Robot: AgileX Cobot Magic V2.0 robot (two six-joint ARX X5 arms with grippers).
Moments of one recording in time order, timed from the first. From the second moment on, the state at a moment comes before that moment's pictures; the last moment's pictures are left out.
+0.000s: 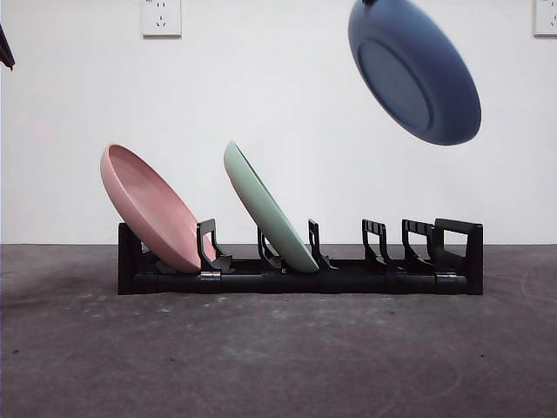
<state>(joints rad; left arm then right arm) 0.00 0.99 1.05 -0.85 0.32 -0.21 0.38 1.56 1.85 -1.11 -0.41 0.03</state>
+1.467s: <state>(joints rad) 0.00 0.99 1.05 -0.84 0.32 -0.15 0.91 1.08 0.87 -0.88 0.18 -0.10</state>
